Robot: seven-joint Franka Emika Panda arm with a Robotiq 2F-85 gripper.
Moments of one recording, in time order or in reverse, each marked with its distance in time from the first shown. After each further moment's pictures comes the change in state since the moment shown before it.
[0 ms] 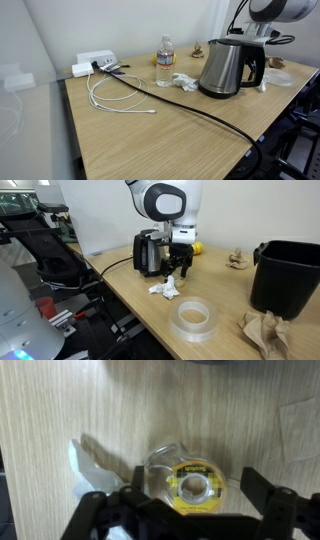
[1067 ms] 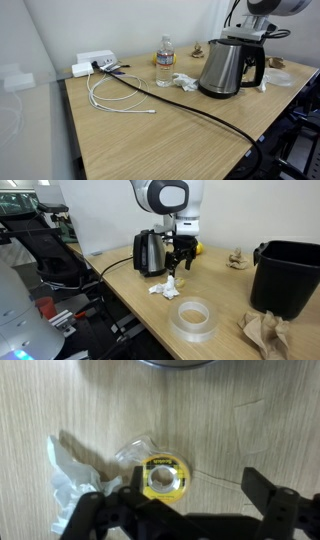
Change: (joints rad) arm -0.003 -0.014 0.013 0.043 0.000 -0.001 0.000
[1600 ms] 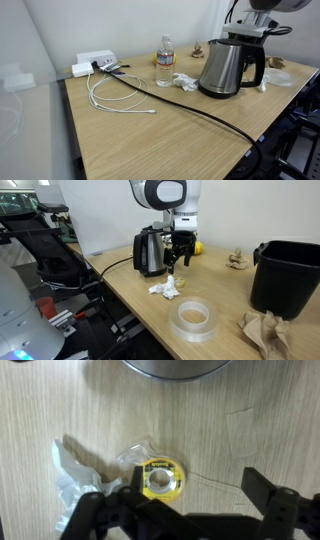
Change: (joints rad) arm -0.003 -0.036 0.015 -0.011 0.004 -0.006 0.000
